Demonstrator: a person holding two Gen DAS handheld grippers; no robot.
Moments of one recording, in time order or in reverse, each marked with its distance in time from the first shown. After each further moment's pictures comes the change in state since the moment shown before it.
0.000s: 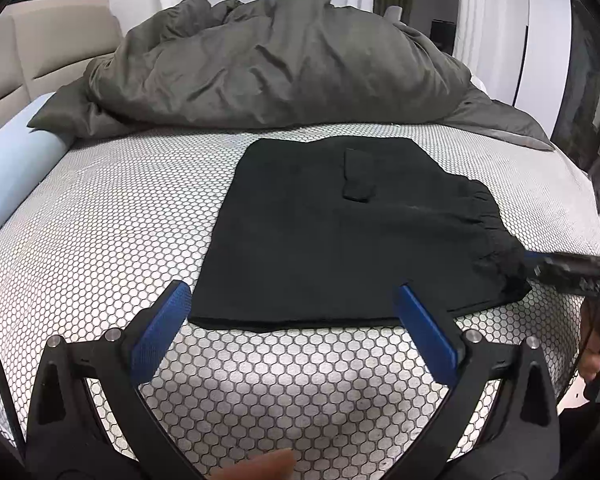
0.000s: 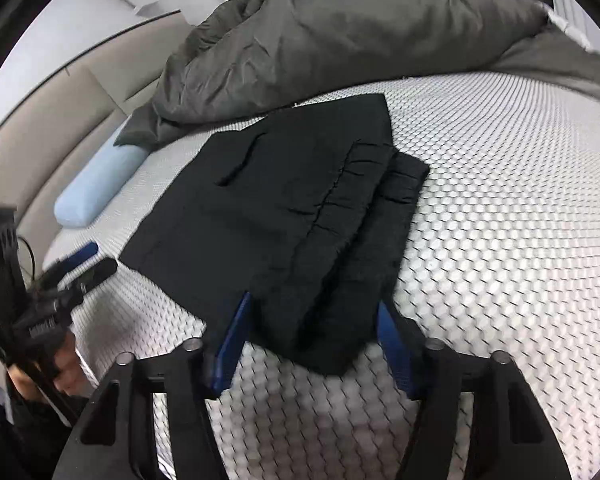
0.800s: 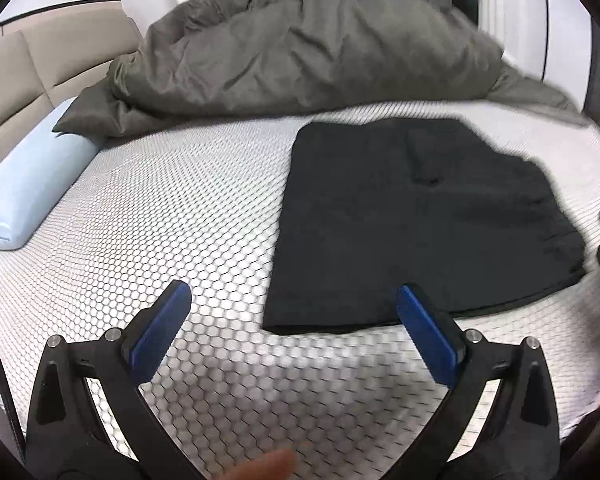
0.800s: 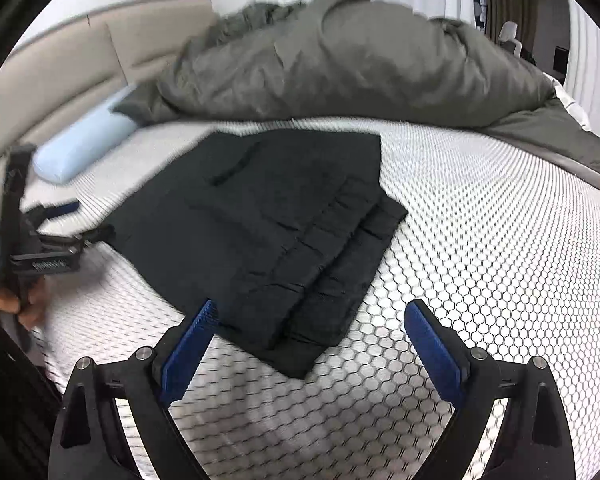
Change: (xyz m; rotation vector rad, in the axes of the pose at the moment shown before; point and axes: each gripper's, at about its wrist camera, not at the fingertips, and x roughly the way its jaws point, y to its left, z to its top) left arm 0.020 0.030 0.001 0.027 0.033 0.124; right arm -0.039 0.020 -0.014 -0.212 -0.110 -0.120
